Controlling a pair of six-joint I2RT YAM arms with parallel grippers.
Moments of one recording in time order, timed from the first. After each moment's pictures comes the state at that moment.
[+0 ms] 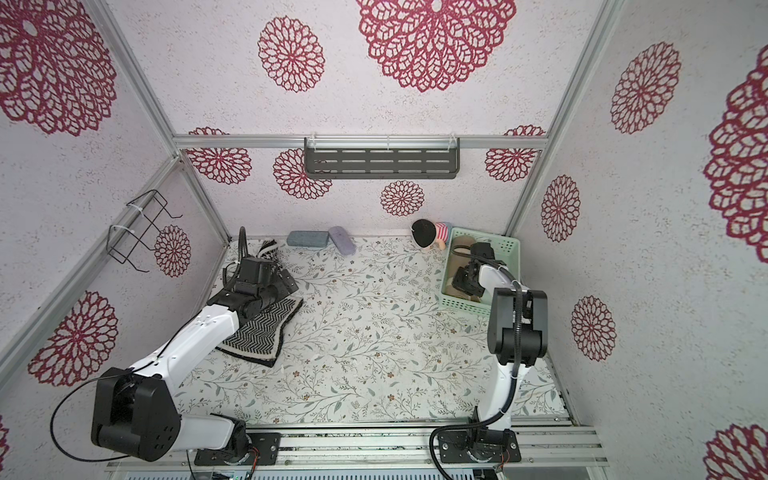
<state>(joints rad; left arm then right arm) -0.22 1.39 1.01 -0.41 -0.20 -0.72 -0.06 1.96 1.42 -0.55 -0.08 0.37</state>
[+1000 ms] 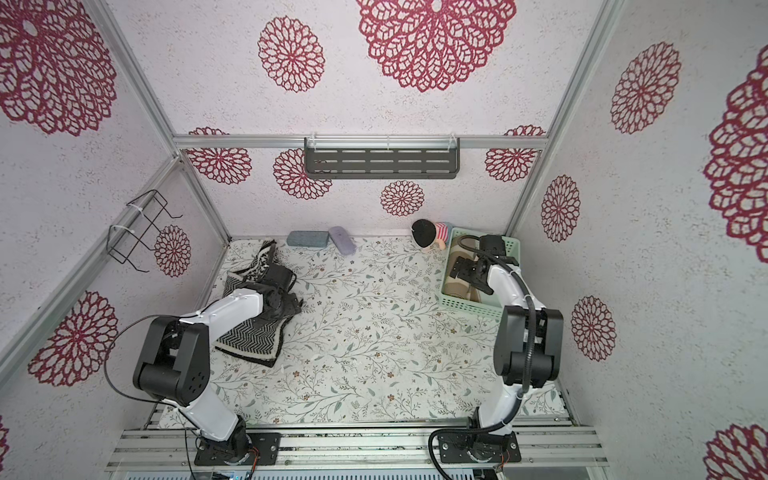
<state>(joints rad) -0.27 1.73 1.11 -0.64 -0.34 -0.65 -0.07 1.74 1.38 -0.60 -0.11 0.36</state>
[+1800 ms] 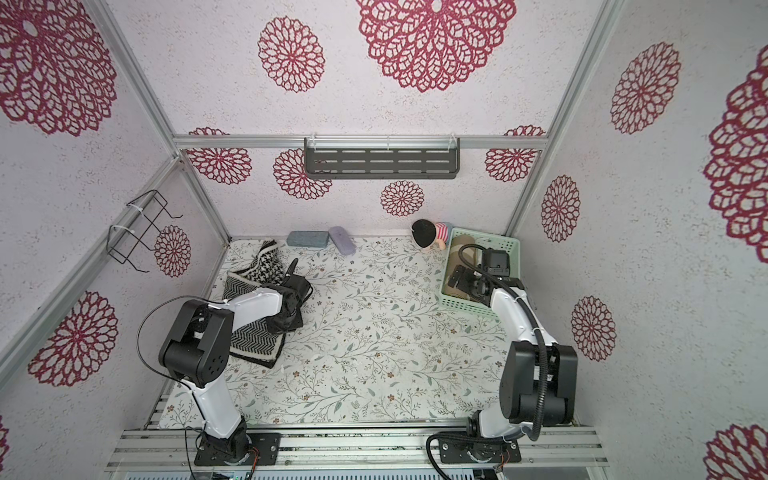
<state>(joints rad) -0.34 1.87 1.15 -0.76 -0.38 -0.64 -0.05 1.50 1.12 -0.47 -0.18 0.42</state>
